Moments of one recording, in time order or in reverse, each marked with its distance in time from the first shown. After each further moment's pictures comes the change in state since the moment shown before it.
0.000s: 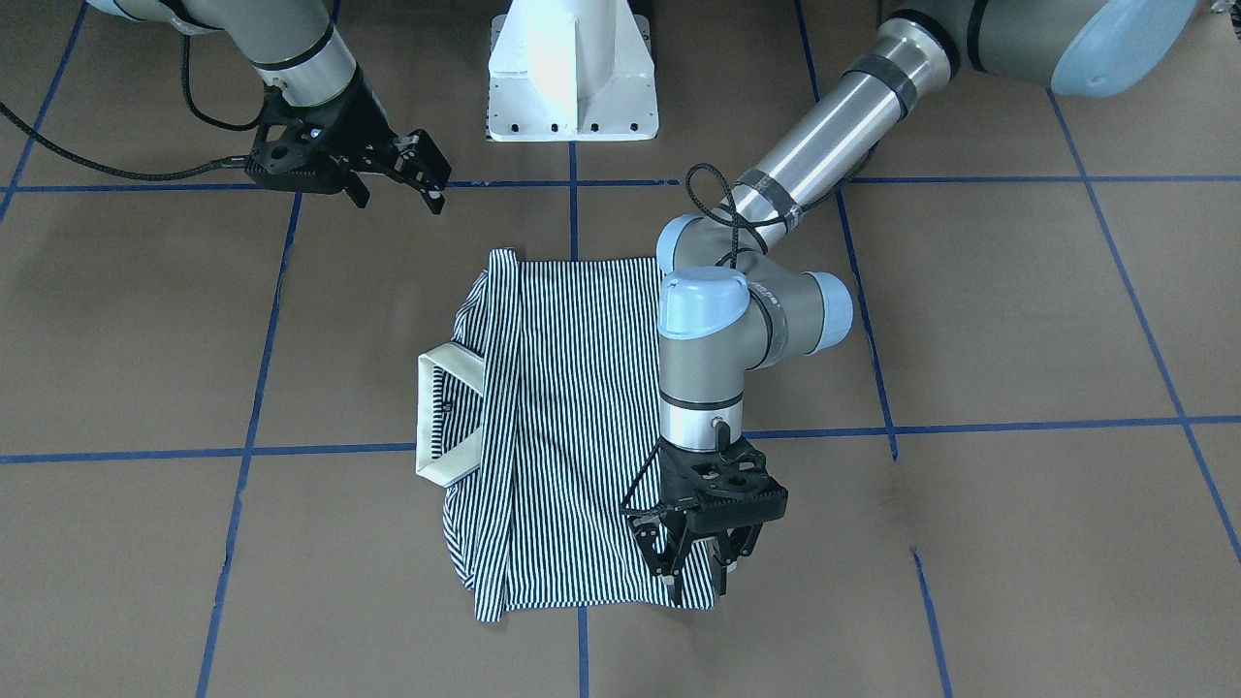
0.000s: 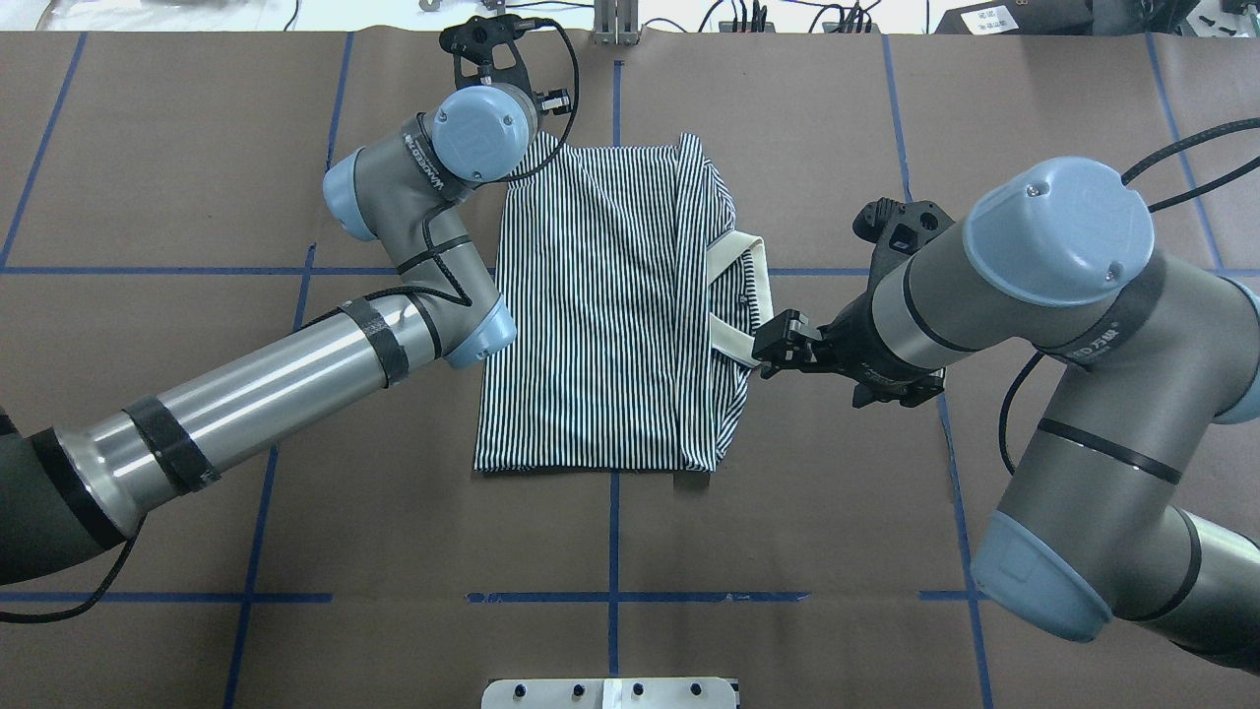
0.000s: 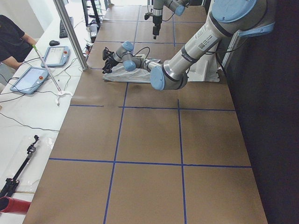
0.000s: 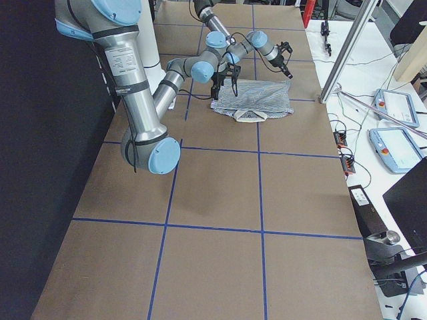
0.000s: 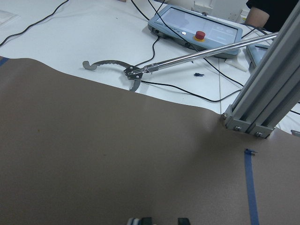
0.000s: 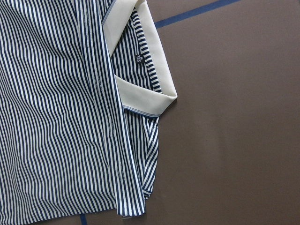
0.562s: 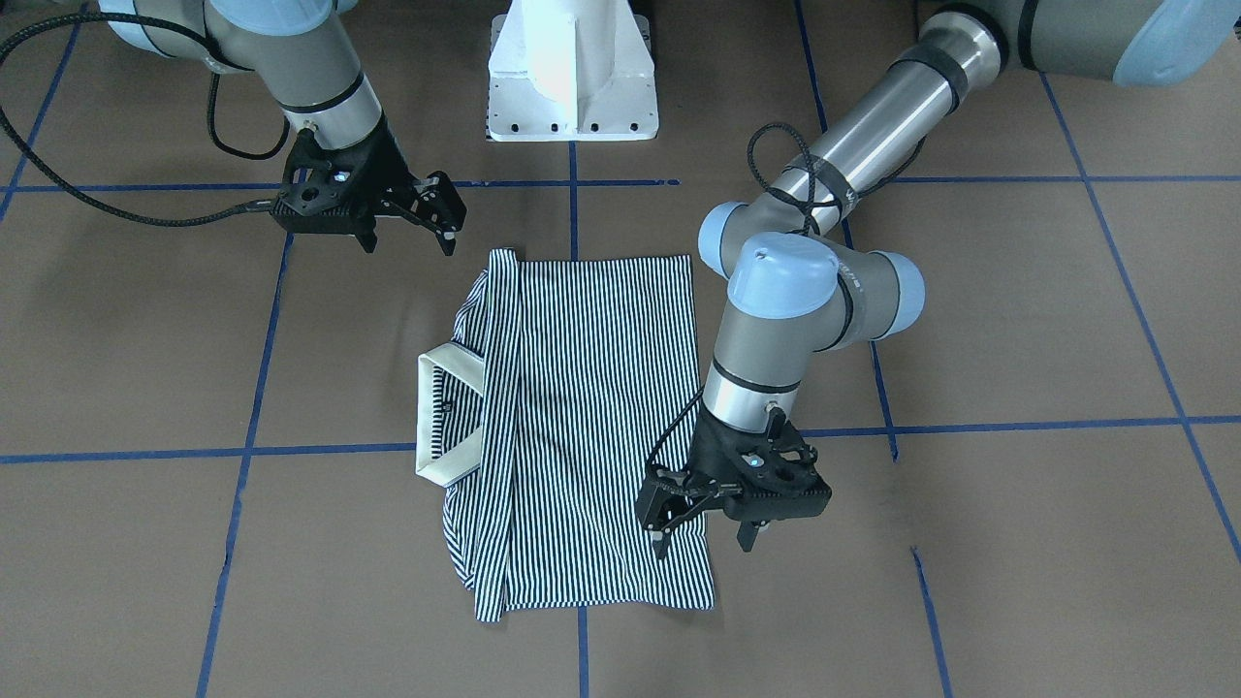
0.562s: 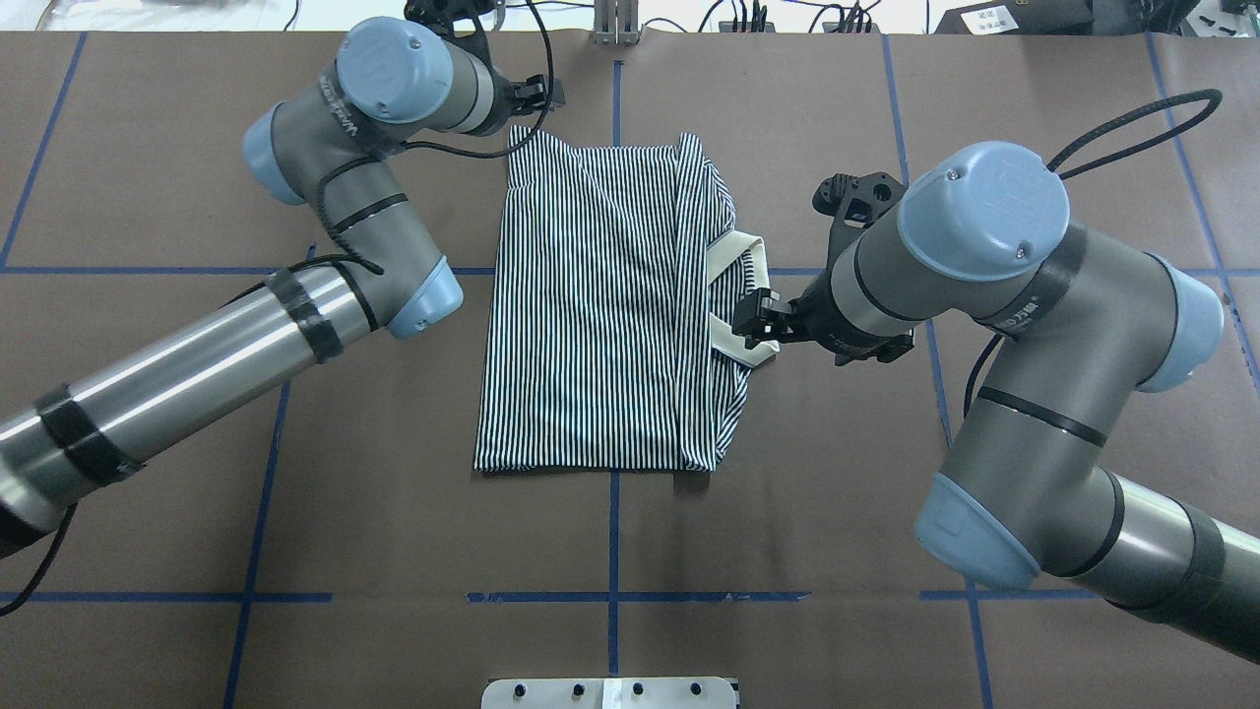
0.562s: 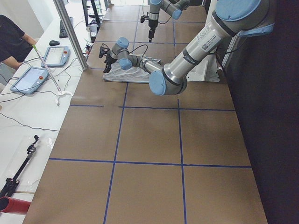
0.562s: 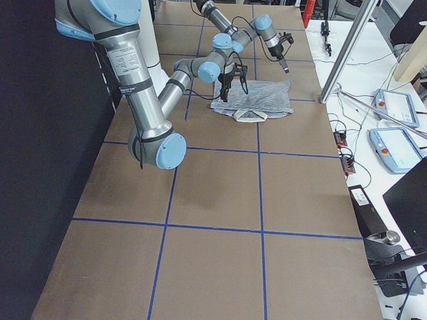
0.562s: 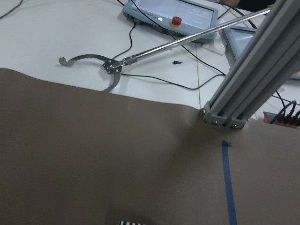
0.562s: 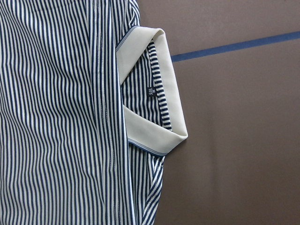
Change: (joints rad) left arm -0.068 0.147 -0.285 0.075 -0.344 0.035; right arm 0.012 0.069 -0.114 0.000 -0.065 -0.159
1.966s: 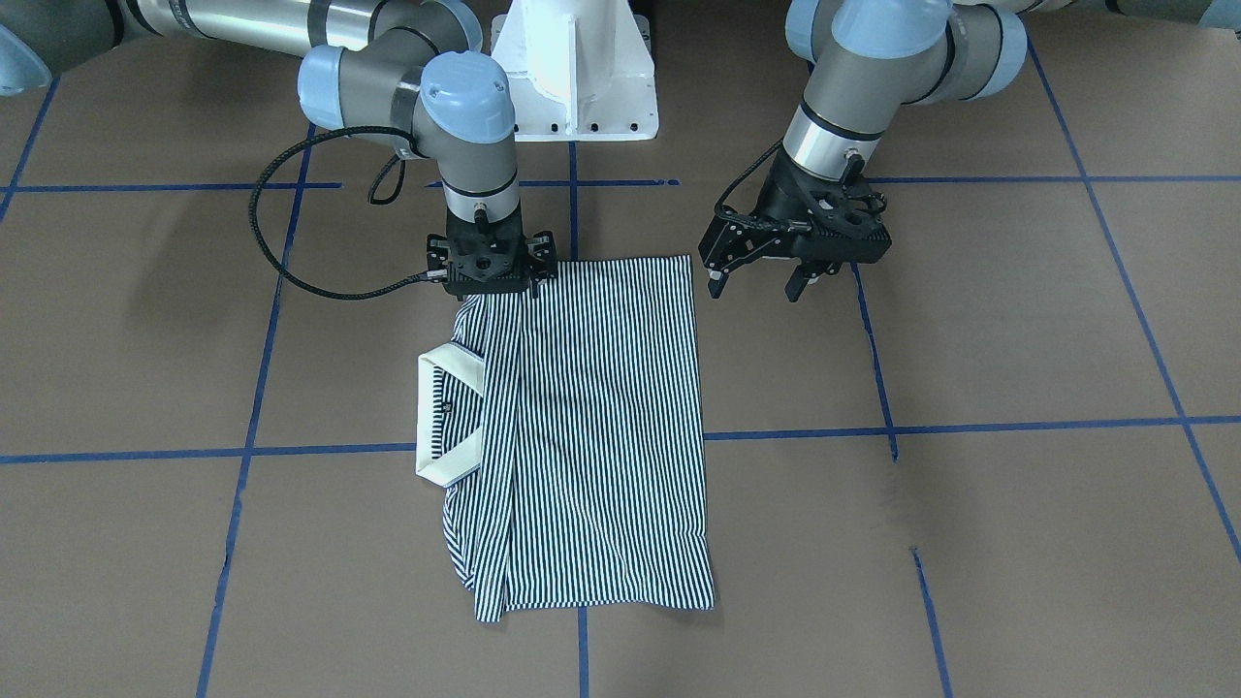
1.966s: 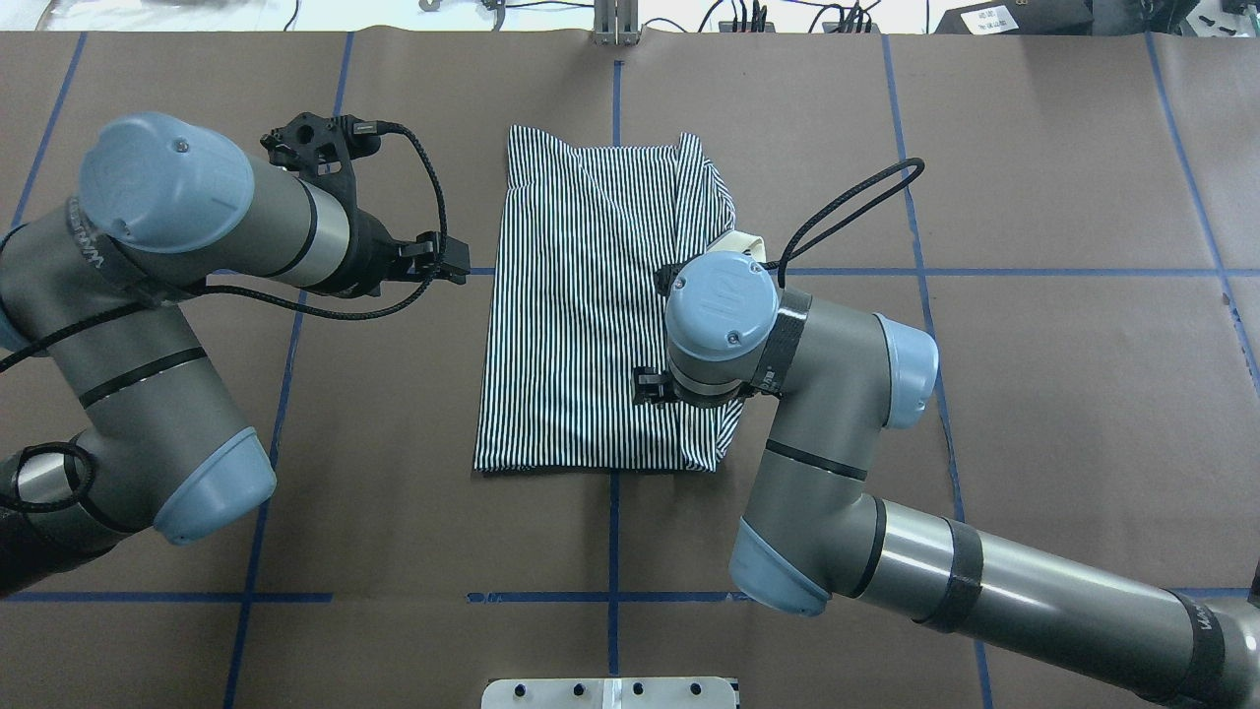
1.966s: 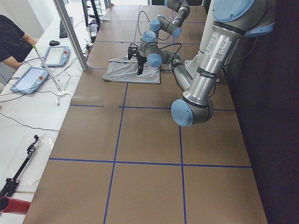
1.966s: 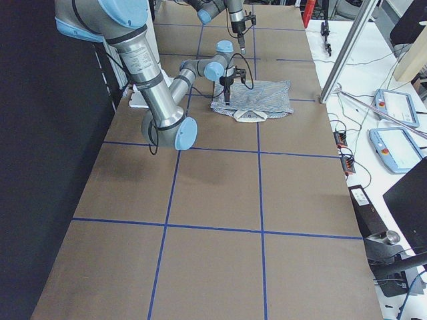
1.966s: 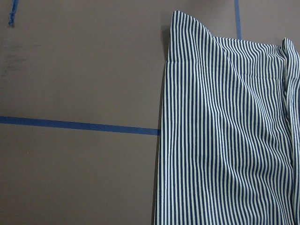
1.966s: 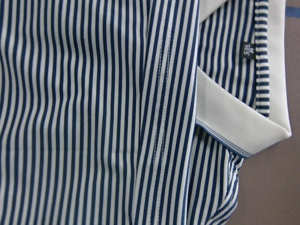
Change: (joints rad) left arm 0.088 0.398 -0.750 0.450 -0.185 0.000; right arm -0.170 0.222 -0.338 -0.044 -0.143 -0.135
